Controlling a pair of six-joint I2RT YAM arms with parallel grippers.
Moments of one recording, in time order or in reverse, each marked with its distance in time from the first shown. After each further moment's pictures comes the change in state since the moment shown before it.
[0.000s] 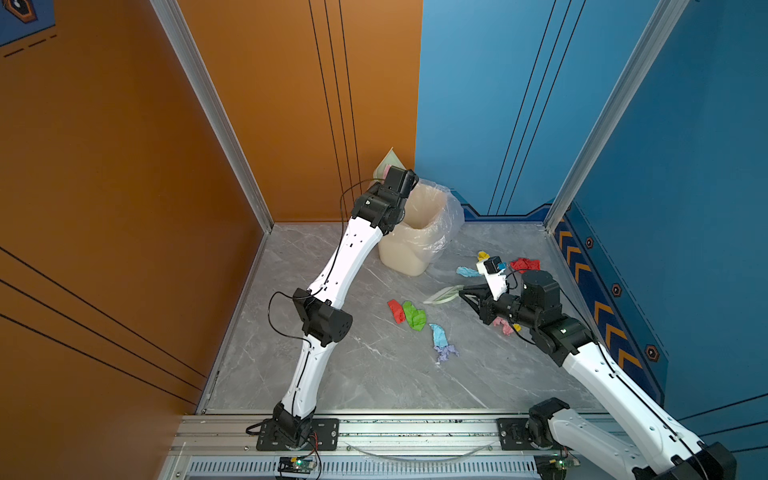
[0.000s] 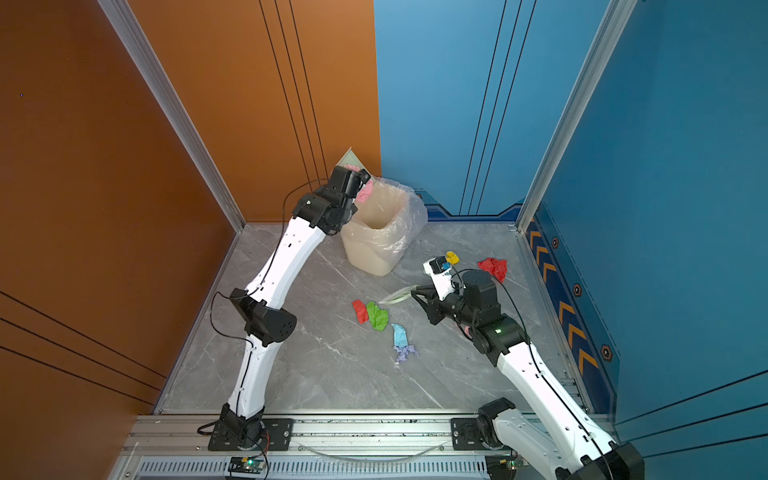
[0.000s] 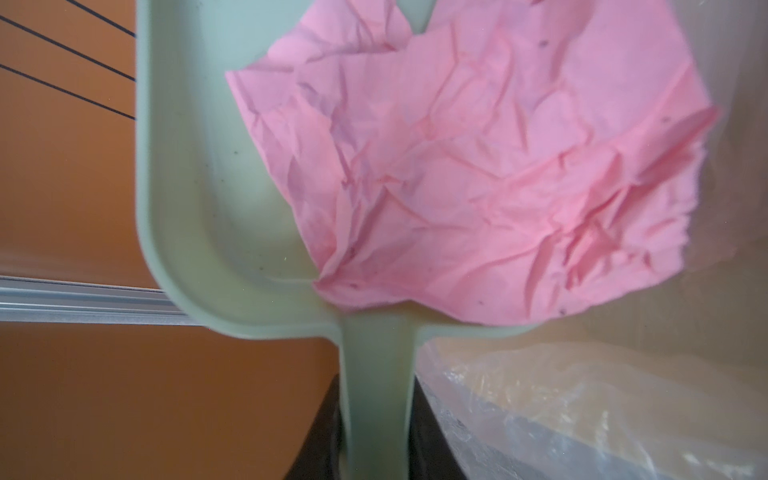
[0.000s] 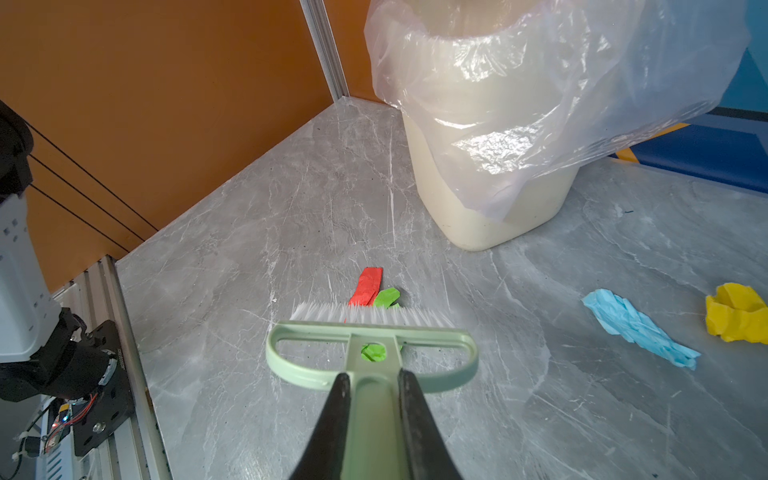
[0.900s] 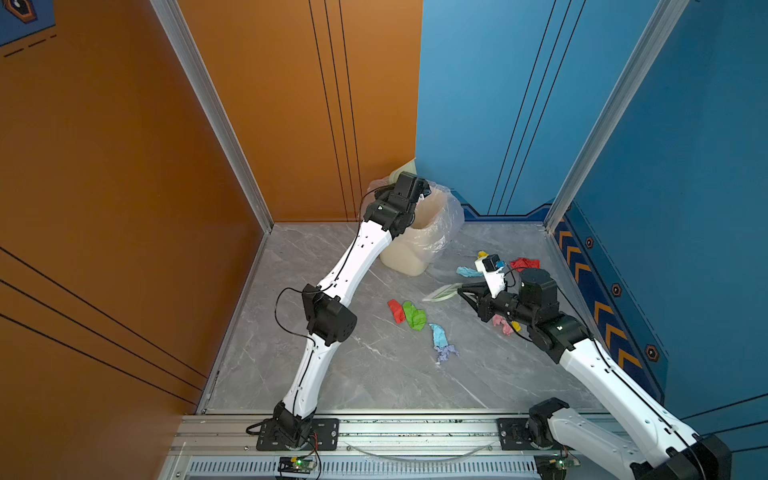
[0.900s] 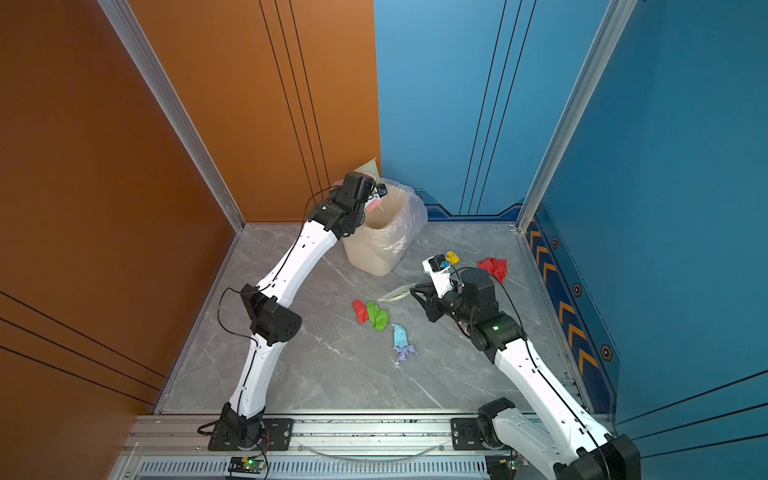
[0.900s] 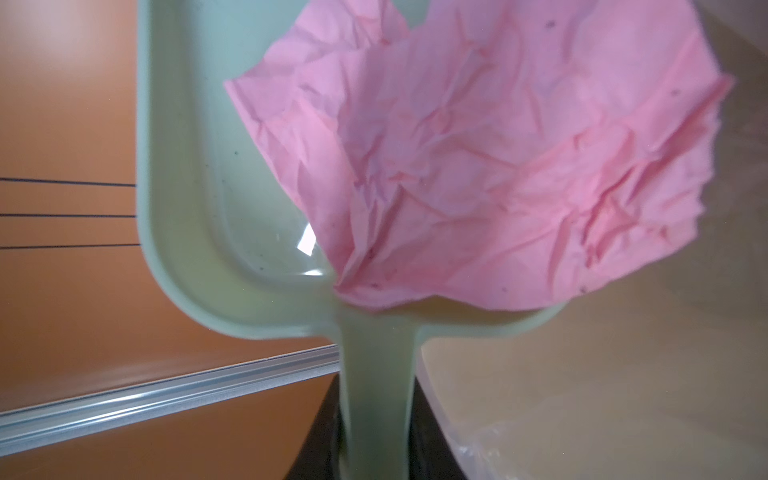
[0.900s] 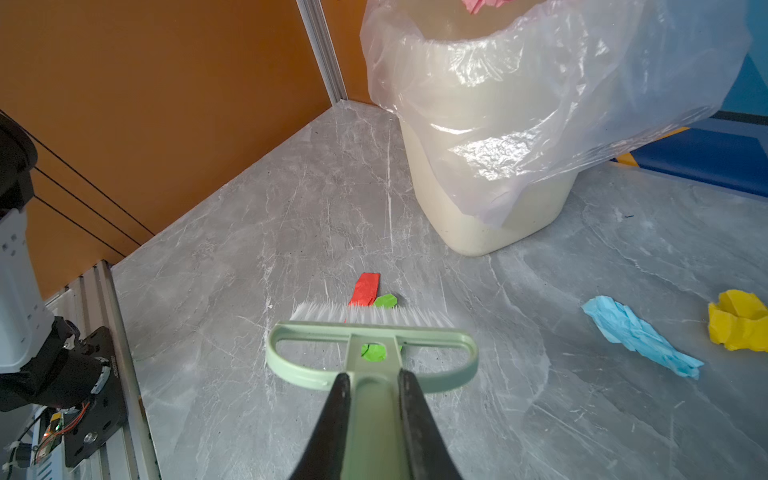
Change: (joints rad) left arm -0.022 0.038 -0.082 0.198 -0.053 0.443; right arm -0.003 0.033 -0.002 0.044 -0.004 0.005
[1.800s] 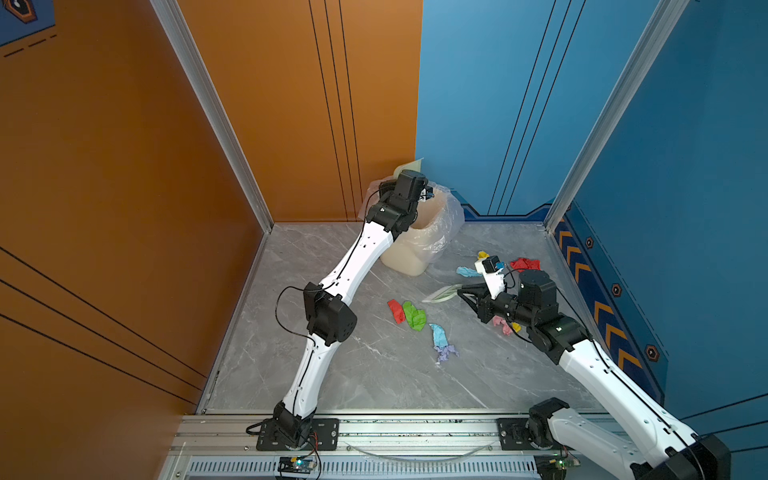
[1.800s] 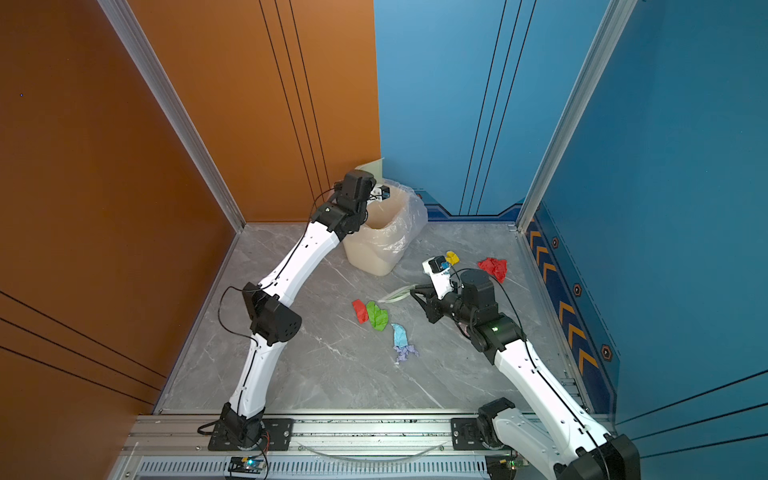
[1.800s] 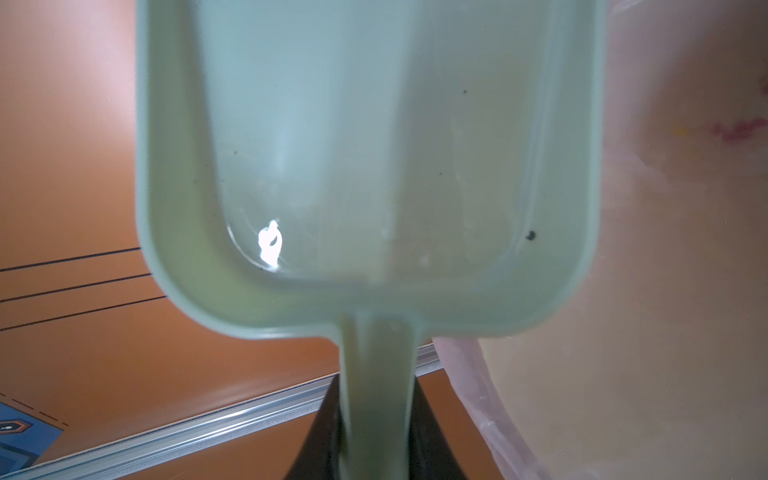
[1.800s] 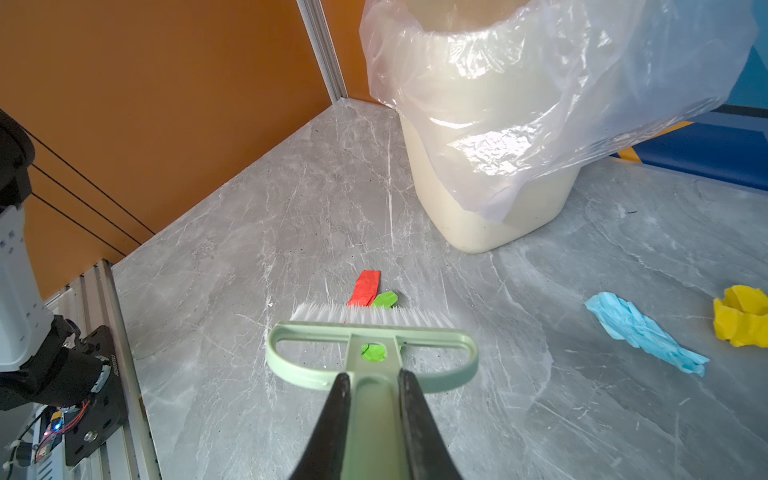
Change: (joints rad) left arm 0.000 0.000 -0.048 0.199 -0.045 0.312; right arm 0.000 -0.008 -0.017 0.010 0.000 0.003
